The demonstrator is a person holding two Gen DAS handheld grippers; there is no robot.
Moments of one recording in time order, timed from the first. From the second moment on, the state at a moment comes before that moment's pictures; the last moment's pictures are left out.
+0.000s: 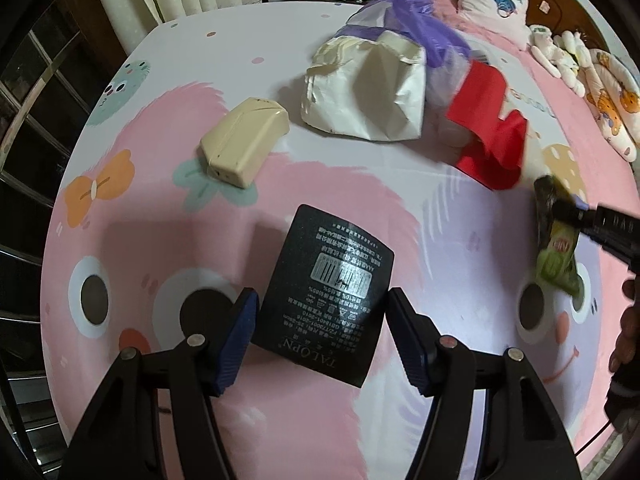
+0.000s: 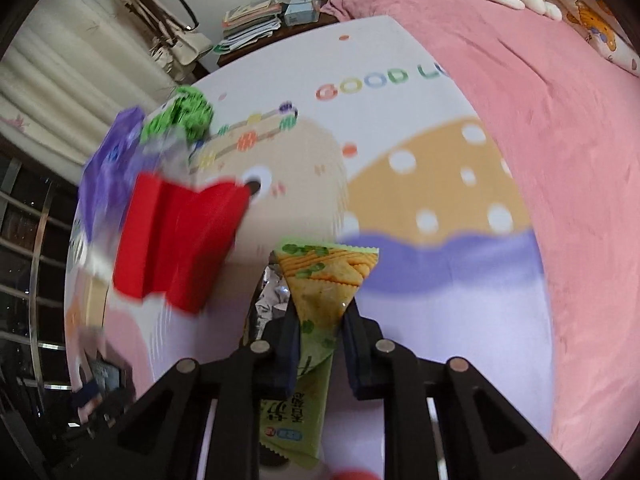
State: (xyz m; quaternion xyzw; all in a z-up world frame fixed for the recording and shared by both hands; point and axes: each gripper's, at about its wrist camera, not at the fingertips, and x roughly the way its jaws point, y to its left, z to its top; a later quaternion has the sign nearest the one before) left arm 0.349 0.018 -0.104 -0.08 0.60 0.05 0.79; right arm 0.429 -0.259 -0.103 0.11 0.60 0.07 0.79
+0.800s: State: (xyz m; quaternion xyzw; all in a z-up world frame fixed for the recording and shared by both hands) left arm 0.151 0.027 -0.014 -0.04 0.56 -0.07 0.82; right arm 0.173 -0.188 -0.037 0.10 0.58 0.12 0.80
